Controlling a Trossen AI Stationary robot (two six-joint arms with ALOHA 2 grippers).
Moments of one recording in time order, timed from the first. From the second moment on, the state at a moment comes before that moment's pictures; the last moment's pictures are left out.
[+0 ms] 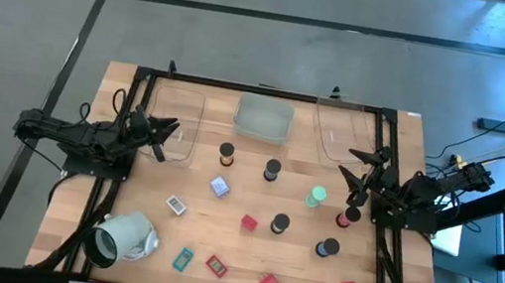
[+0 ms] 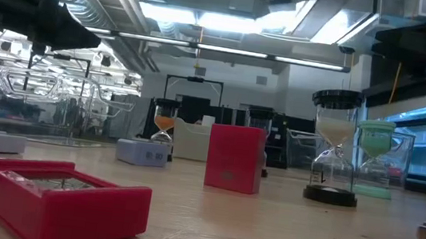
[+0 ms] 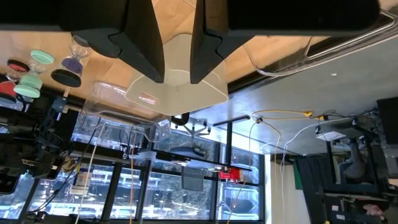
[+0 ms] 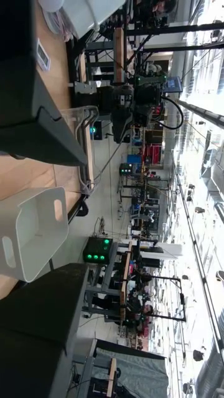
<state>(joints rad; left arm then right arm) -0.12 0.00 0.05 -0.05 -0.79 -0.14 0.47 0.05 0.02 0.34 0.86 -0.27</state>
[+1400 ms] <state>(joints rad) -0.12 0.00 0.05 0.12 -0.78 -0.04 0.47 0.05 0.02 0.35 0.82 -0.16</state>
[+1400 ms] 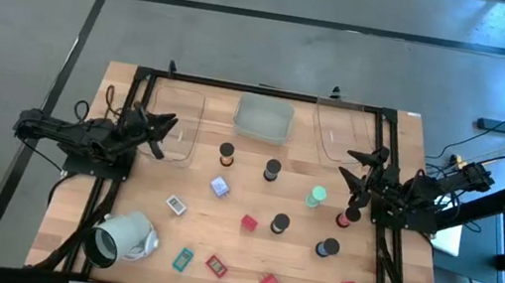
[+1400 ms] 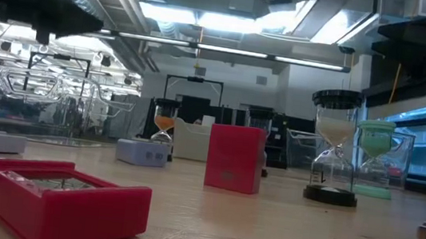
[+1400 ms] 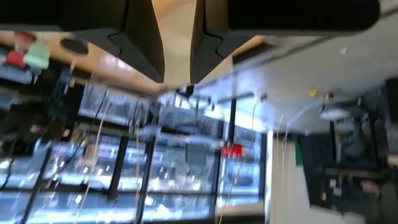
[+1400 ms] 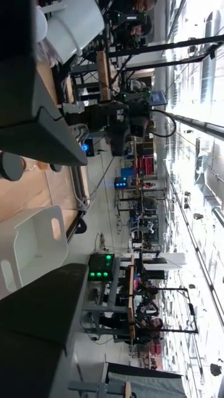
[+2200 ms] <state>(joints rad) -0.12 0.09 0.05 0.50 -0.69 0.04 0.47 0.05 0.04 0.42 0.93 -0.05</state>
